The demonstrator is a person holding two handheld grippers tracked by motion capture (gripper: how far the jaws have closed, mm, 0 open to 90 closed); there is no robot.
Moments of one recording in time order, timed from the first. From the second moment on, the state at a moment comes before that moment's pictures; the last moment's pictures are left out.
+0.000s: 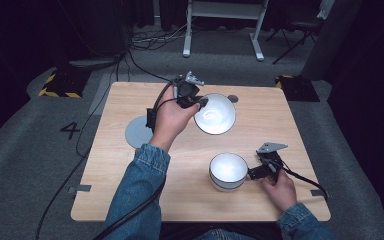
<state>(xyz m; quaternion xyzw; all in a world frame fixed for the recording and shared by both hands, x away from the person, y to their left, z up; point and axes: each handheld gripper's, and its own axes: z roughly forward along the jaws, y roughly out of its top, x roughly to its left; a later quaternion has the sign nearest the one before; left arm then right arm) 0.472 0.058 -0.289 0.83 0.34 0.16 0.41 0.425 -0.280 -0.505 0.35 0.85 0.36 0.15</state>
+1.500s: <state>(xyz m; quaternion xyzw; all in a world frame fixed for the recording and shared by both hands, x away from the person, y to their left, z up) 0.534 0.184 -0.297 0.70 0.58 0.17 0.39 0.425 -0.278 -0.505 0.35 0.85 0.36 0.15</state>
